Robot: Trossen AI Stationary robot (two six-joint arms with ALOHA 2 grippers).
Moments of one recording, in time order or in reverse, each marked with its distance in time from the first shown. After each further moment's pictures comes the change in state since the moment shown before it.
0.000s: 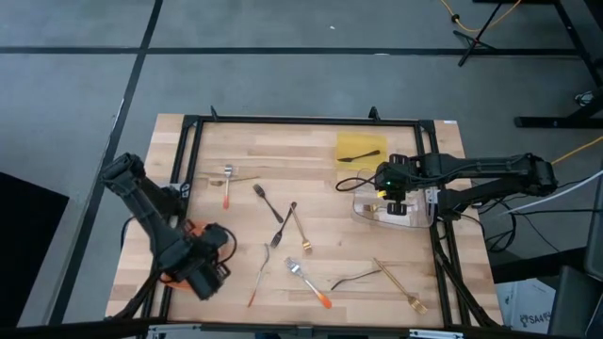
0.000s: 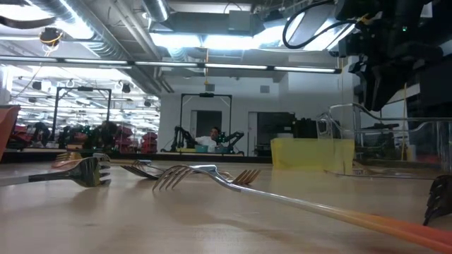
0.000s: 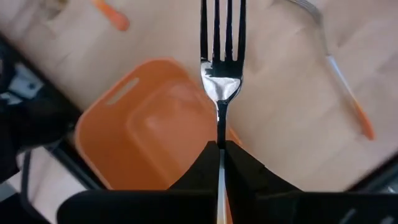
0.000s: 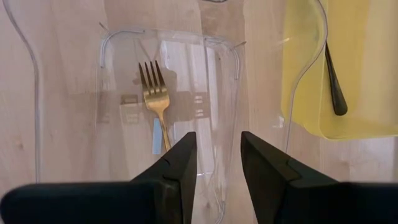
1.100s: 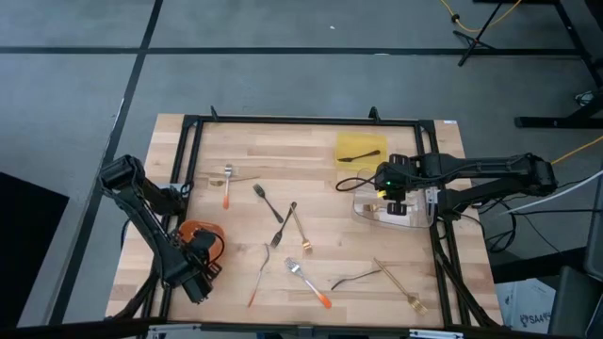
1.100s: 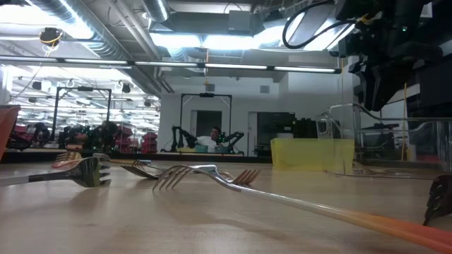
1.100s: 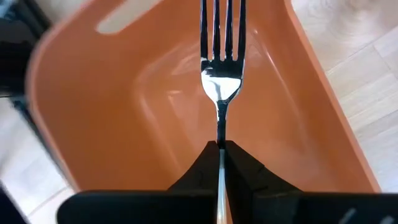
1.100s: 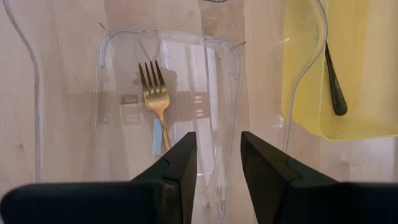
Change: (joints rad) left arm -0.121 0.002 -0.430 0.272 0.096 -0.282; right arm 0.000 0.000 0.000 0.000 0.000 0.000
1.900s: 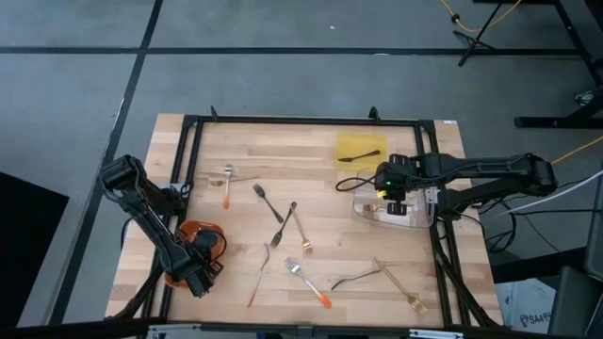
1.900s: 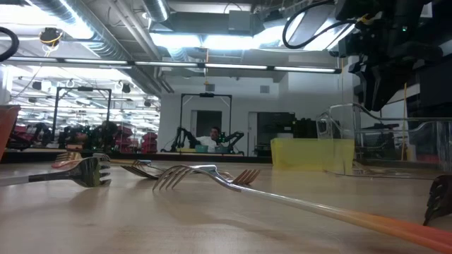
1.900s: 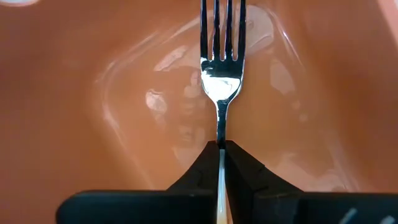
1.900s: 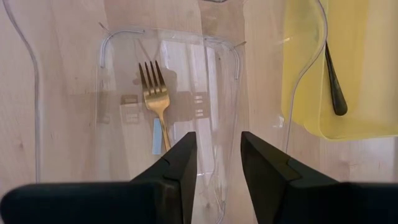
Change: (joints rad) left arm 0.000 0.000 -0.193 0.252 0.008 0.001; right arm 0.000 0.000 0.000 0.000 0.000 0.000
